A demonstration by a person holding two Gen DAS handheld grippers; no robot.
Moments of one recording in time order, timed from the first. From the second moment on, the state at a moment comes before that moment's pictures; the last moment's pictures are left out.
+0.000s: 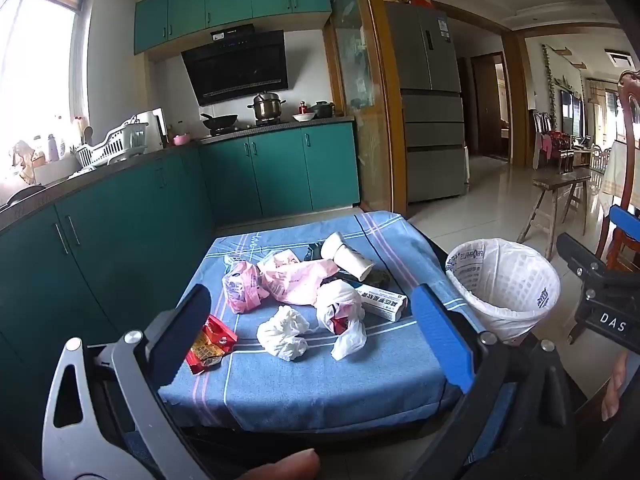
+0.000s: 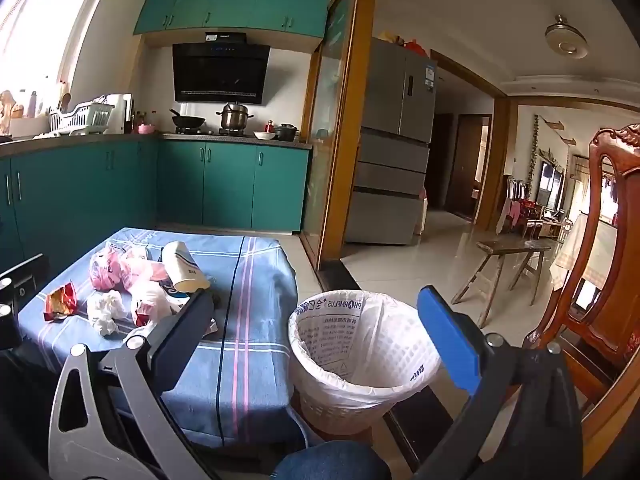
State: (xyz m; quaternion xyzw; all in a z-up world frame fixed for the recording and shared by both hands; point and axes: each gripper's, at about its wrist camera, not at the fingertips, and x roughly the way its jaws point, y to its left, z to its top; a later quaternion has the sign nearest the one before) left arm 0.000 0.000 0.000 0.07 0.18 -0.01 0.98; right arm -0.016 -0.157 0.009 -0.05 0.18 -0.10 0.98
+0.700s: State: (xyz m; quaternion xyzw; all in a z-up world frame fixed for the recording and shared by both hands) left arm -0.005 0.001 0.006 0.08 0.18 -0.01 0.98; right arm -0.019 -0.157 0.014 -0.04 0.18 -0.10 0.98
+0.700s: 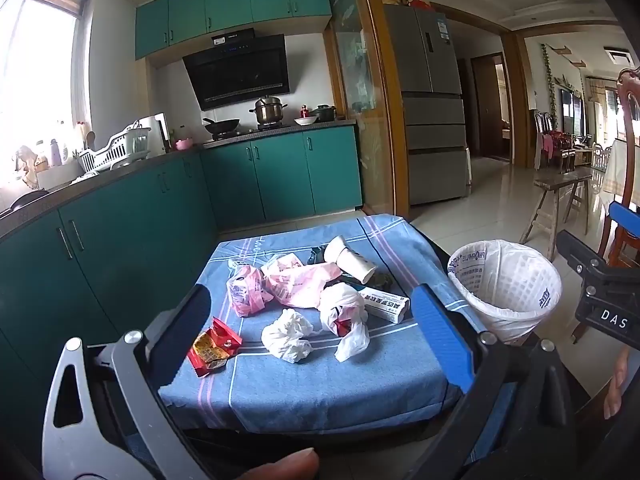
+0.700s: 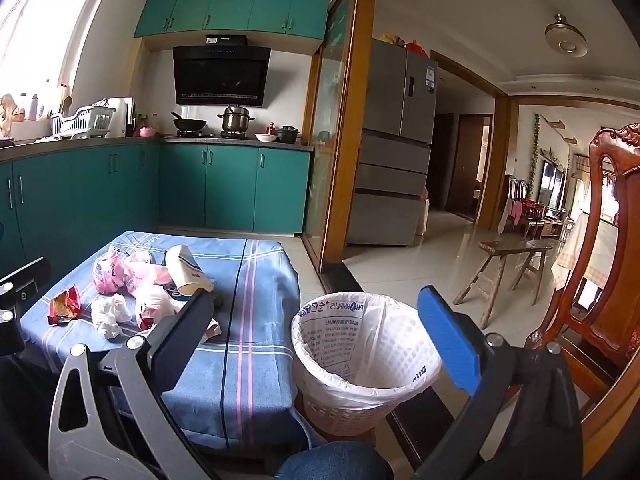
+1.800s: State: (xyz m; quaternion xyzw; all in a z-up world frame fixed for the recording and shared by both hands) left arm -0.004 0.003 0.009 0.07 0.18 -0.01 0.98; right arm -0.021 -0.154 0.026 -0.05 0.17 -0.10 0.98
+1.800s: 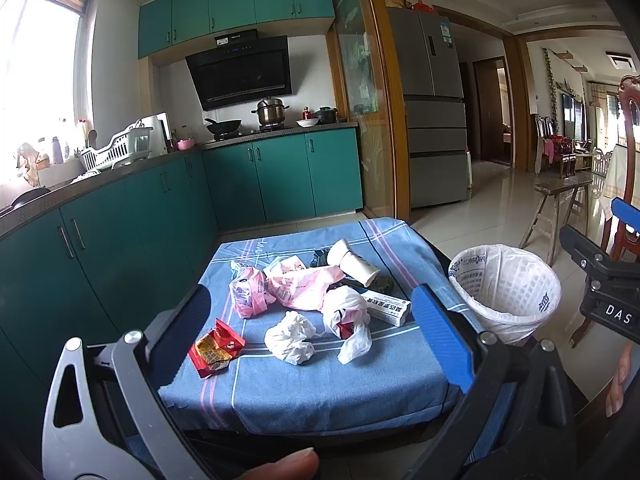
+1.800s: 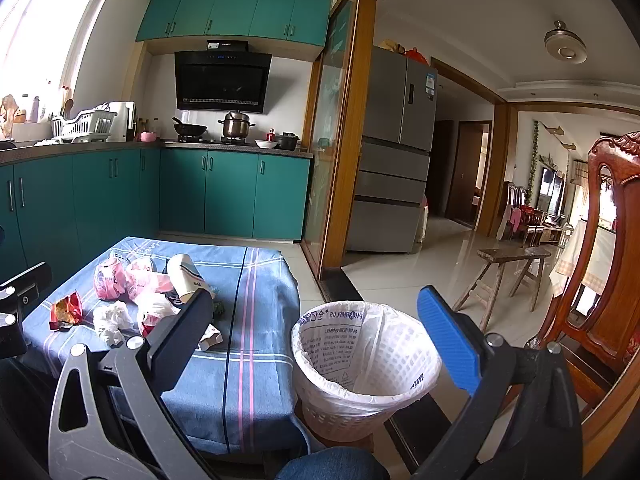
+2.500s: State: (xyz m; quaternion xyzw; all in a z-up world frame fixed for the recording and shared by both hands) left arm -0.005 0.003 0.010 0.07 0.18 -0.01 0.98; right arm -0.025 -0.154 0.026 -0.05 0.17 -0.10 0.98
